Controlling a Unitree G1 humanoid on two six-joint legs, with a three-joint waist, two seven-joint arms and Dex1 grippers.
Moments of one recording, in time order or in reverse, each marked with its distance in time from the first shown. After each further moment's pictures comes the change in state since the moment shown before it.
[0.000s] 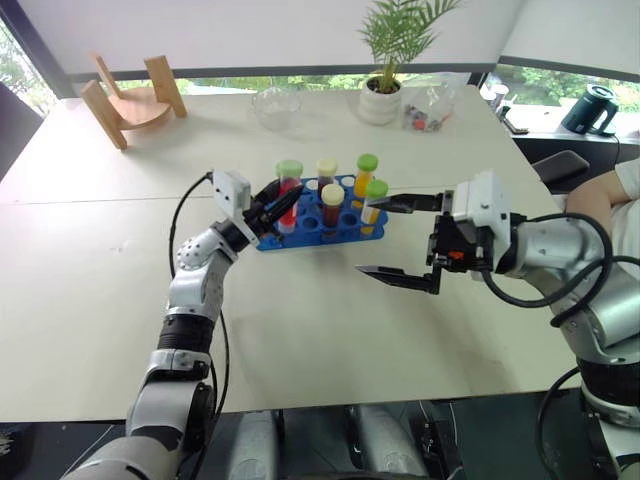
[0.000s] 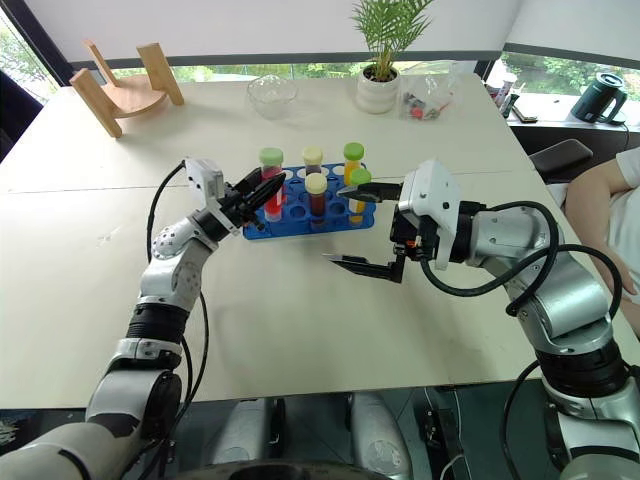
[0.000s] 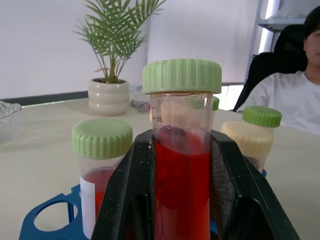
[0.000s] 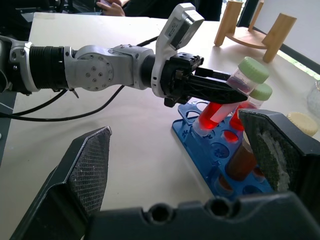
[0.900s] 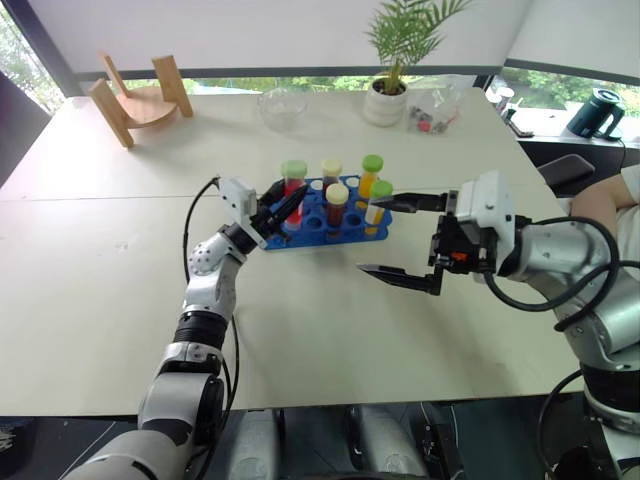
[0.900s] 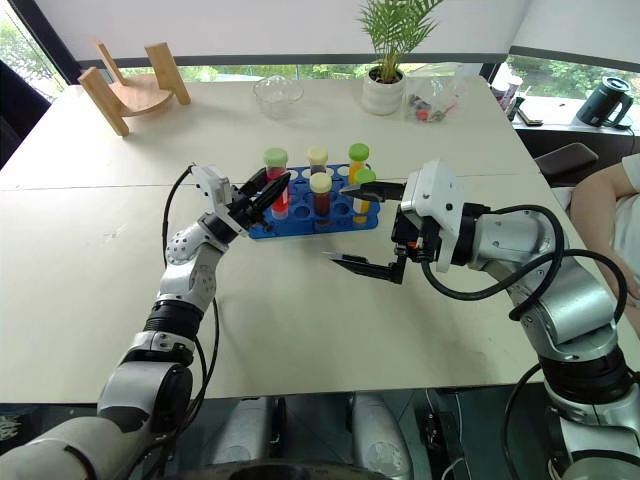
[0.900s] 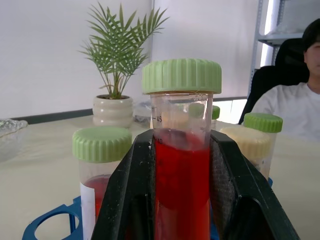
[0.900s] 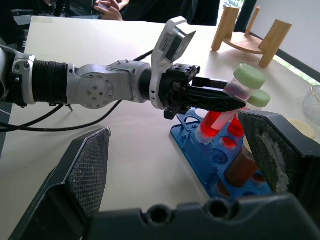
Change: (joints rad) left arm -0.013 -0.047 -0.002 0.127 -0.001 -0.180 -0.029; right arm 0.019 0.000 -0.020 -0.037 0.010 0.021 -0.029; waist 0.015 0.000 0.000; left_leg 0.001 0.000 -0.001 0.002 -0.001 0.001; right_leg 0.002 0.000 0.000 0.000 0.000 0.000
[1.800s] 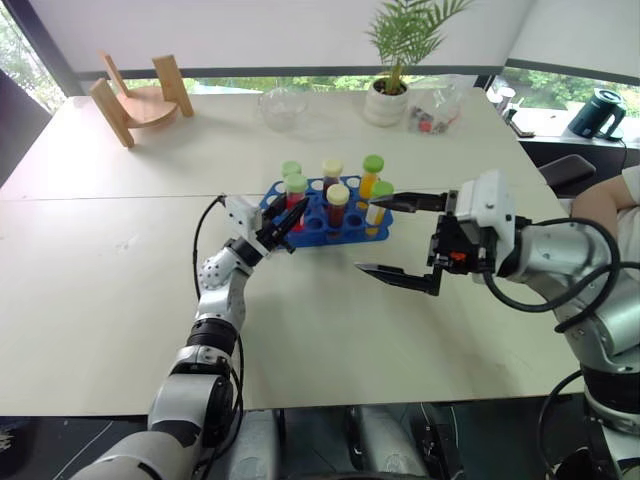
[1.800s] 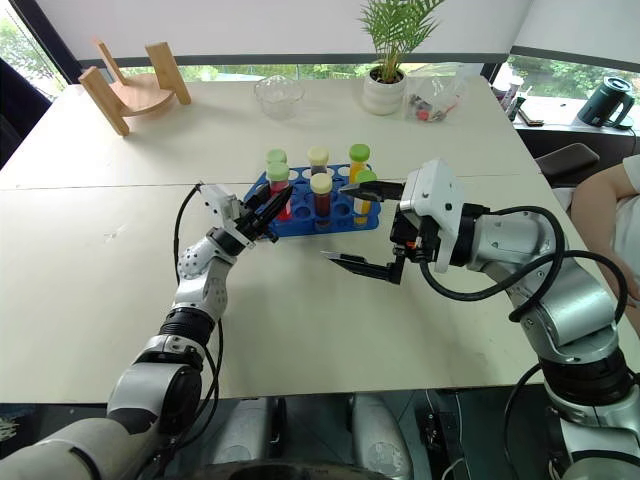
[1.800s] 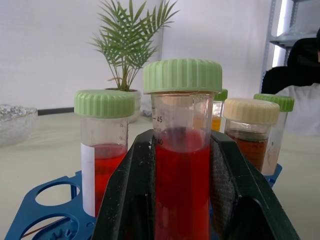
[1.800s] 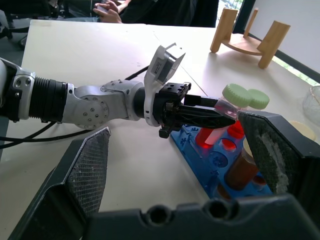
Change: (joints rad) left arm -0.009 -0.043 0.025 0.187 0.023 -0.196 -0.016; right arm 0.002 0.000 -0.001 -0.018 0.018 0.022 -0.024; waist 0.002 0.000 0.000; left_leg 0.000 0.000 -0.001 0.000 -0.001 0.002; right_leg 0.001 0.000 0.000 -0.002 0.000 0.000
